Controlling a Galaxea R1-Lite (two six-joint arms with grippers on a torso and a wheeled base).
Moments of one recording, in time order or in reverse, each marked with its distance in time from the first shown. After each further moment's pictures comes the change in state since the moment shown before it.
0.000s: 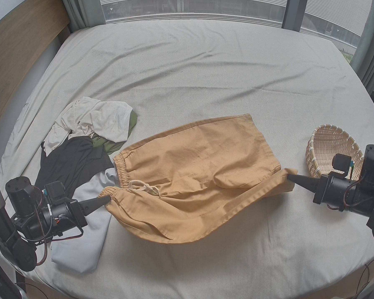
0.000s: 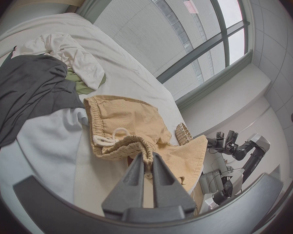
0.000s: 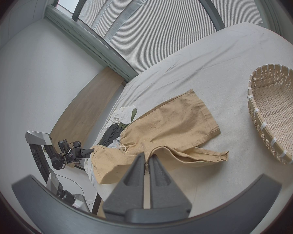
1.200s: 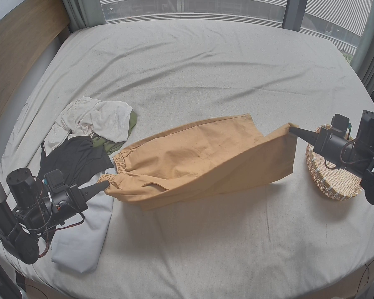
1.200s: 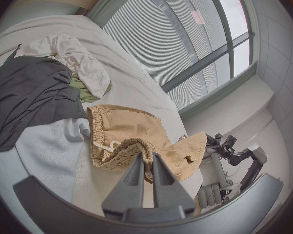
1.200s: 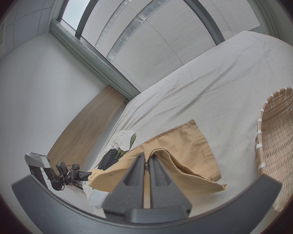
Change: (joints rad) left arm -0.003 0.015 -0.084 0.000 0.076 -0.122; right arm -0.098 0.154 -0.315 -0.020 0.043 0.087
